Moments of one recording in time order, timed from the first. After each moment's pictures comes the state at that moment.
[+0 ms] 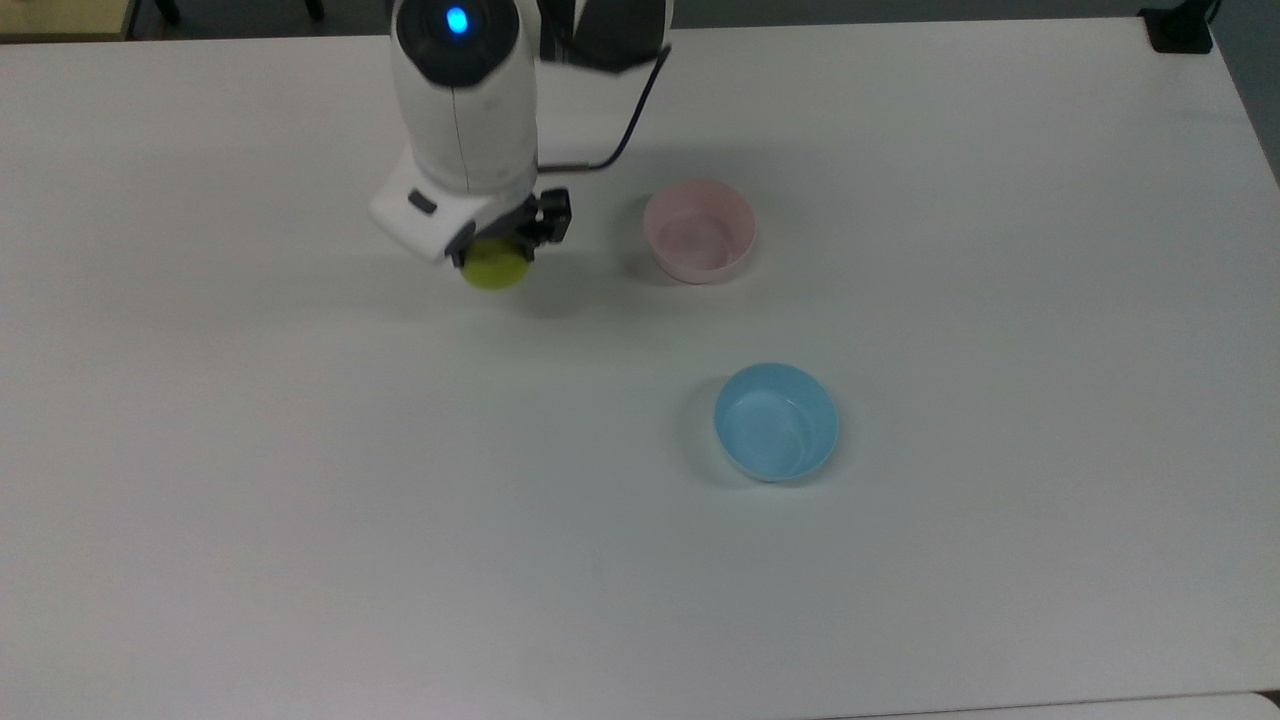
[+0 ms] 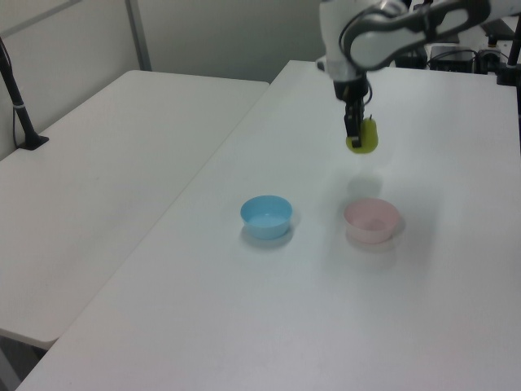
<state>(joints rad) 0.21 0.34 -0.23 -1.62 -0.01 1.81 -0.19</state>
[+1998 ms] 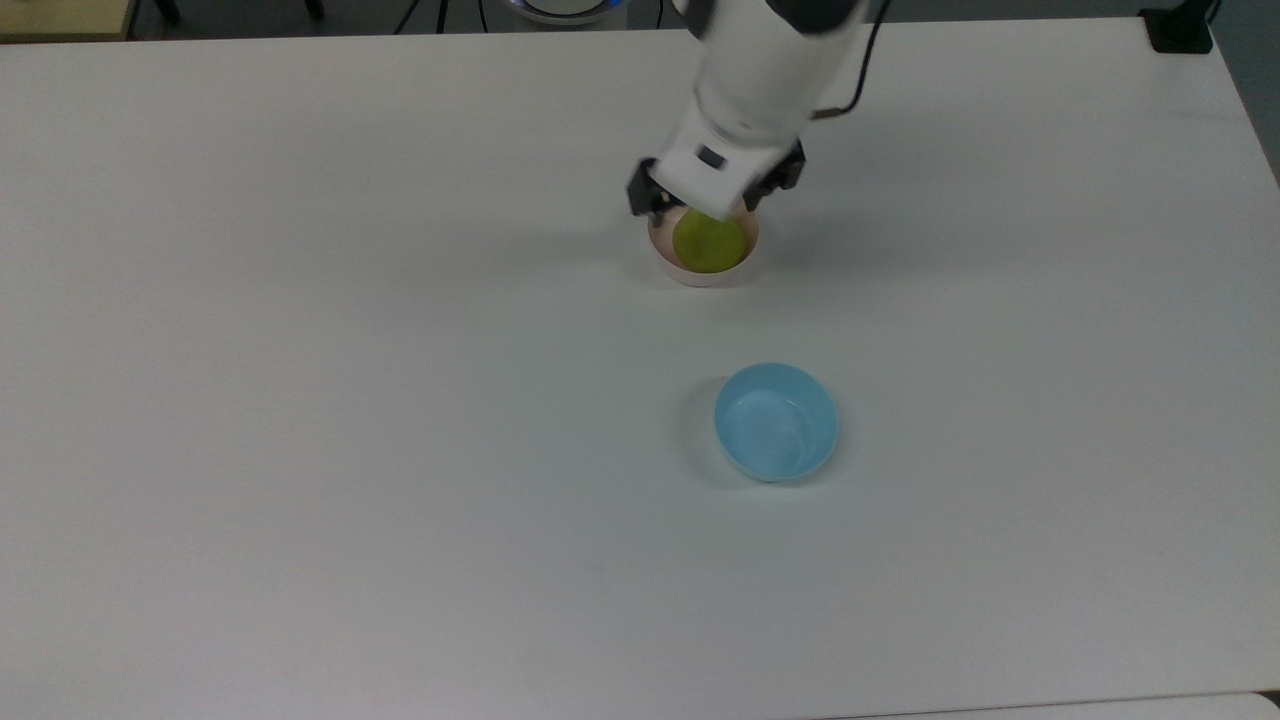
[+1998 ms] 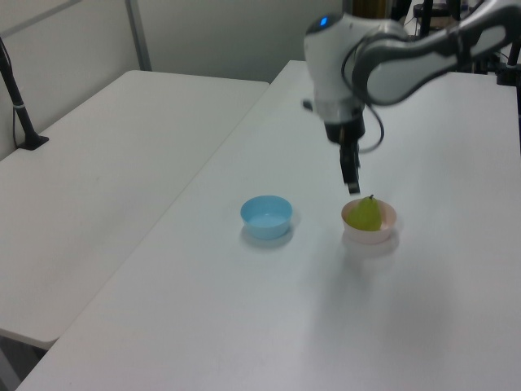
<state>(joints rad) 0.49 0.30 -0.21 -1.66 0.01 1.78 0.03</state>
